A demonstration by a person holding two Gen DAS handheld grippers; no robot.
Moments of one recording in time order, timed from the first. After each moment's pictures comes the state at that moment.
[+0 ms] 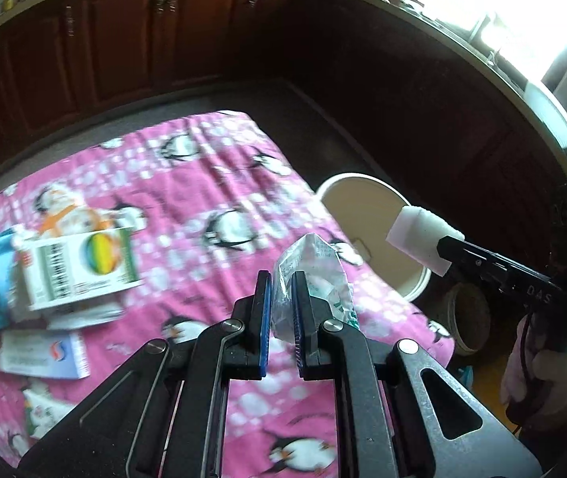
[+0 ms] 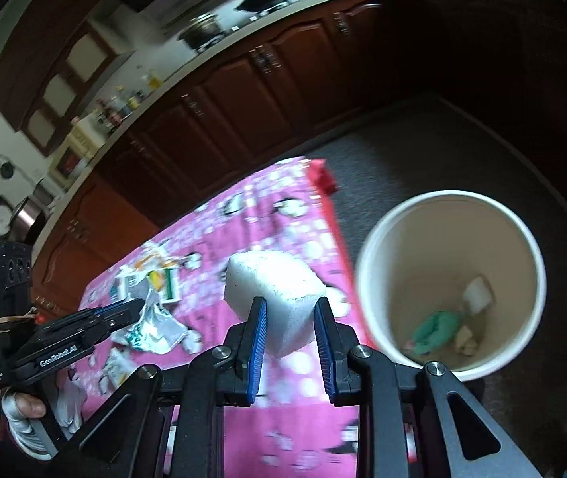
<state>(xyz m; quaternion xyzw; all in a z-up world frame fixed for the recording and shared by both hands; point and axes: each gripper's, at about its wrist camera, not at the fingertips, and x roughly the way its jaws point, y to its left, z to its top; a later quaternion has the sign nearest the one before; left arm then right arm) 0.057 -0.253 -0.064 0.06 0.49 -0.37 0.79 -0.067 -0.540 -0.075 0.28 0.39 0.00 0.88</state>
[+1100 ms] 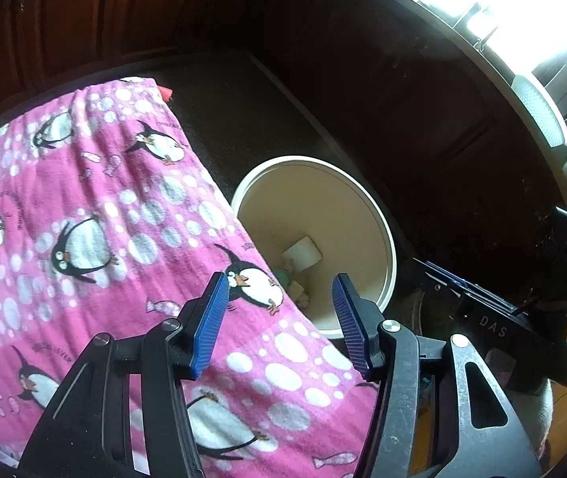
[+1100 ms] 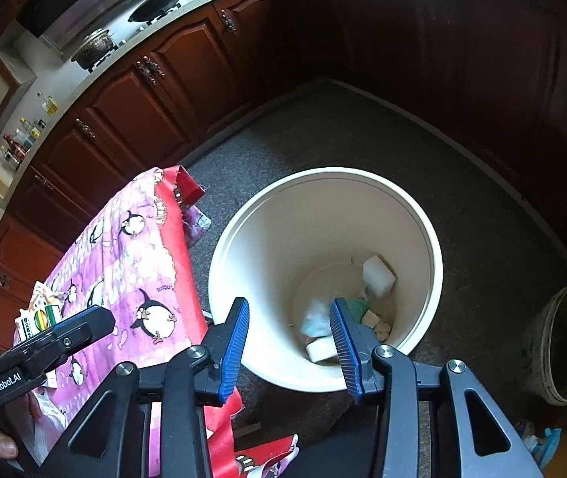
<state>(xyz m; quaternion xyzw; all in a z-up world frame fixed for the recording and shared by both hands) 0.058 -0.353 -0.120 0.03 0.52 -0.41 0.75 -0.077 -0.613 -0.124 0.28 0.43 -0.15 0.85</state>
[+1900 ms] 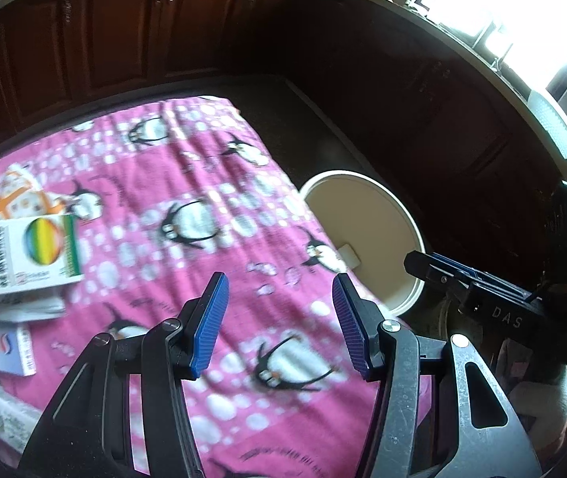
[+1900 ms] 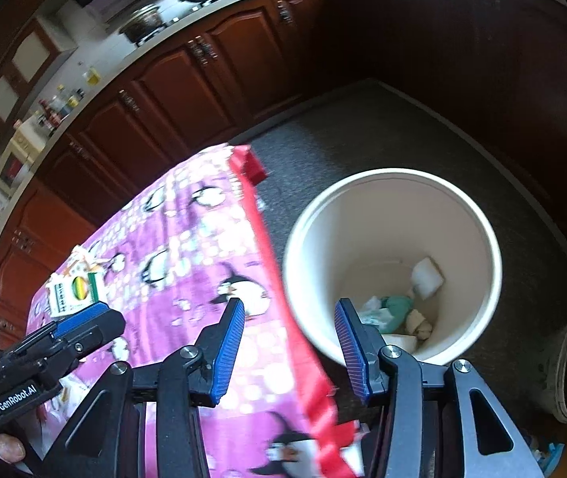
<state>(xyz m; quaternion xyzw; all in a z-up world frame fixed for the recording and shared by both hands) 0.046 -0.265 -0.091 0.03 0.49 -0.36 0.79 -0.050 -0.539 -0.100 0.26 0.43 -0.07 0.86</state>
